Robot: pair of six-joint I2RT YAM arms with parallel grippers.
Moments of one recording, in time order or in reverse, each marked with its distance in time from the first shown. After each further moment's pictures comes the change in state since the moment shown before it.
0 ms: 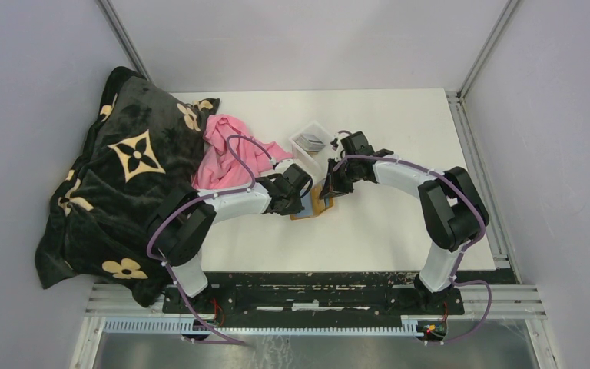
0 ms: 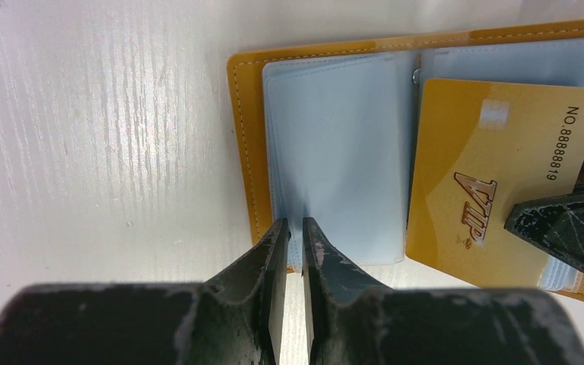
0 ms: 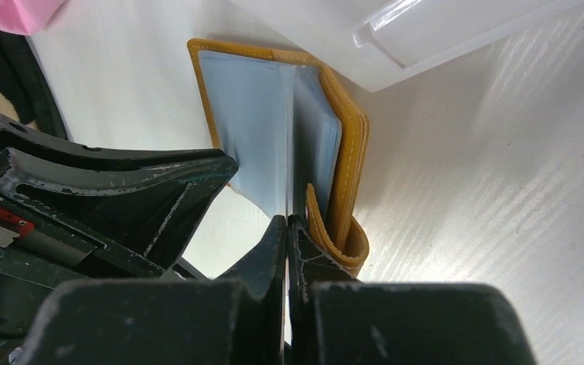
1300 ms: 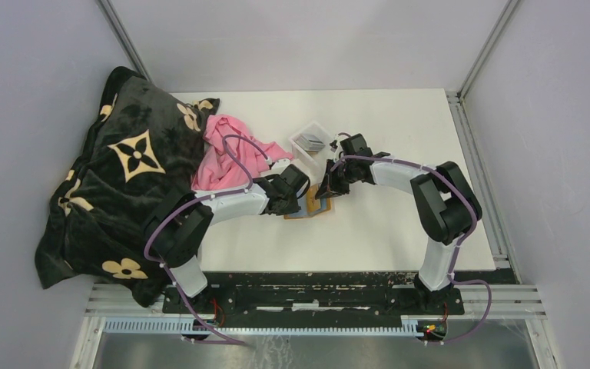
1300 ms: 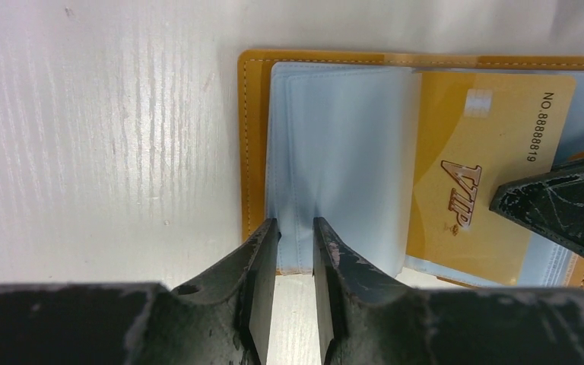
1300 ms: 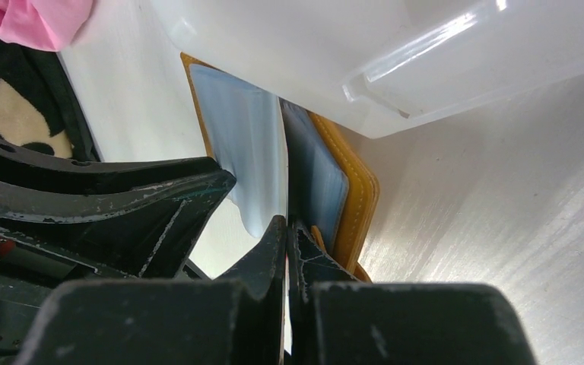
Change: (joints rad) left arm 0.008 -0.020 -0.021 -0.016 -0.049 0.001; right arm -0.013 0.064 -0.021 0.117 -0.070 0.061
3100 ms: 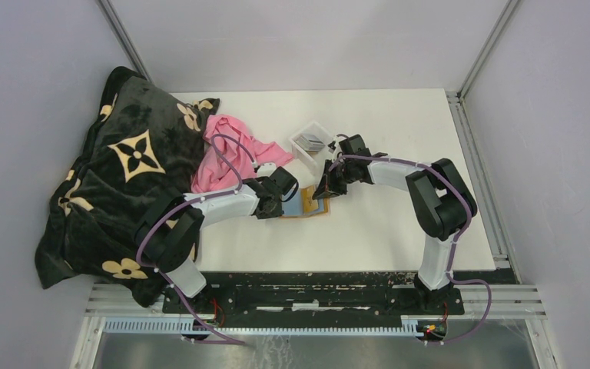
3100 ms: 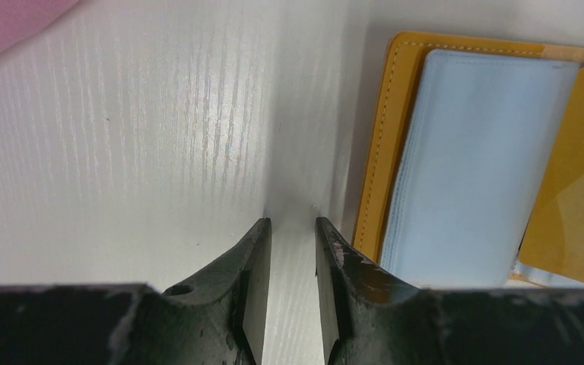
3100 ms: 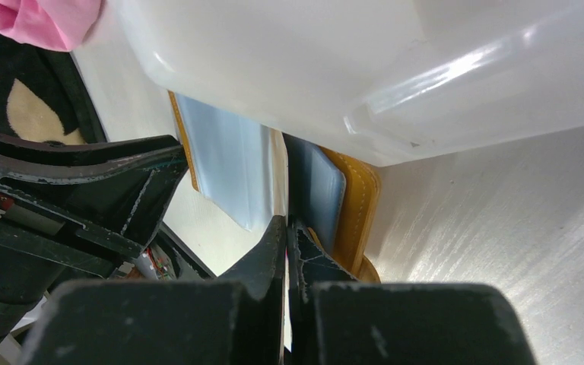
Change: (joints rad) left arm 0.055 -0.066 -0.066 -0.116 -0.095 0.046; right arm -0.003 0.046 0.004 0.039 -0.043 0.025
